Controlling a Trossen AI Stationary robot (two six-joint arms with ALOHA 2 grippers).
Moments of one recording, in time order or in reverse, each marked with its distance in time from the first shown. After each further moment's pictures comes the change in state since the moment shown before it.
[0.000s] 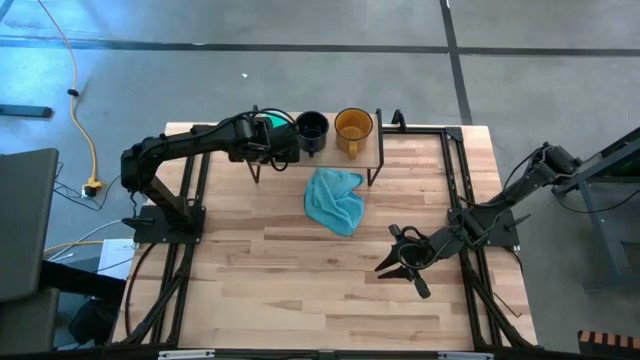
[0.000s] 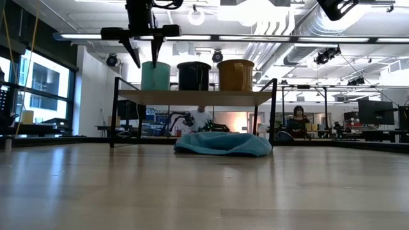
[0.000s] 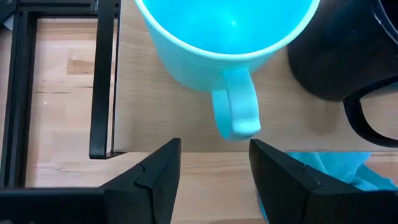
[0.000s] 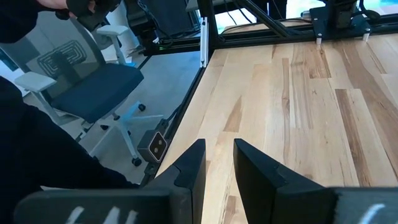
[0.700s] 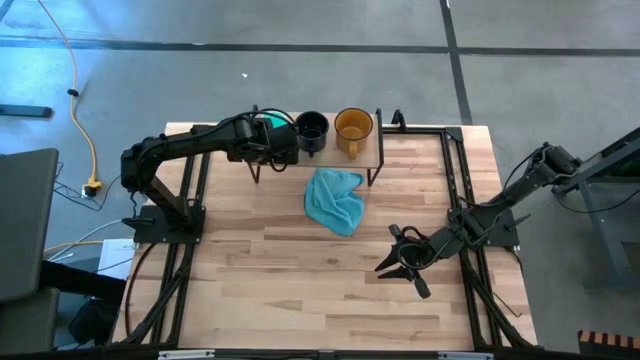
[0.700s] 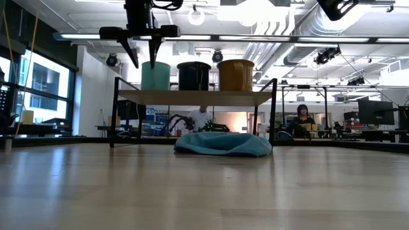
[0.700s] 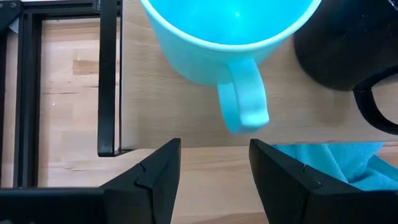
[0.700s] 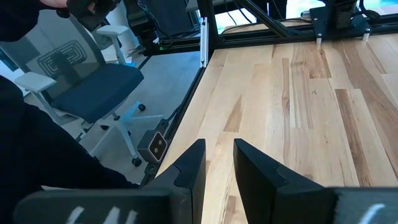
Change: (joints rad) left arm 0.000 0.000 0.000 -0.022 0.013 0.034; right arm 0.000 0.000 0.000 0.000 0.000 0.000
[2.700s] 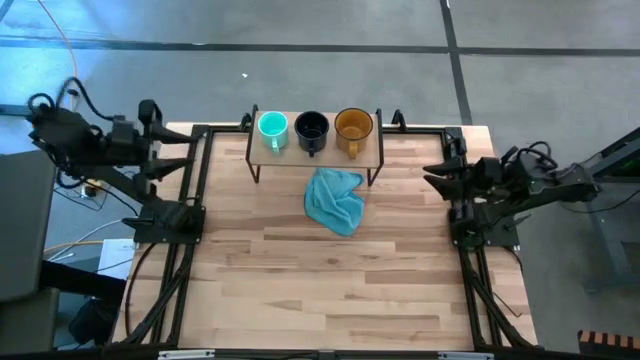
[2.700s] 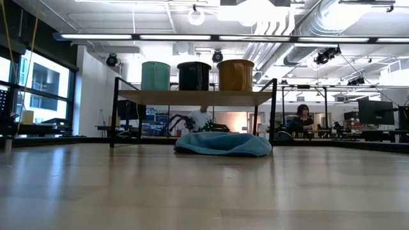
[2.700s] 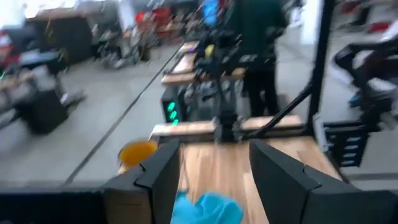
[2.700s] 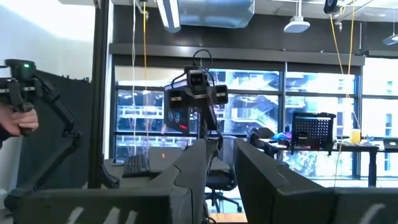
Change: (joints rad) left arm -0.752 -0.845 0.000 0.390 -0.148 1.256; right arm -0.376 -0.568 0.000 0.169 0.048 -0.452
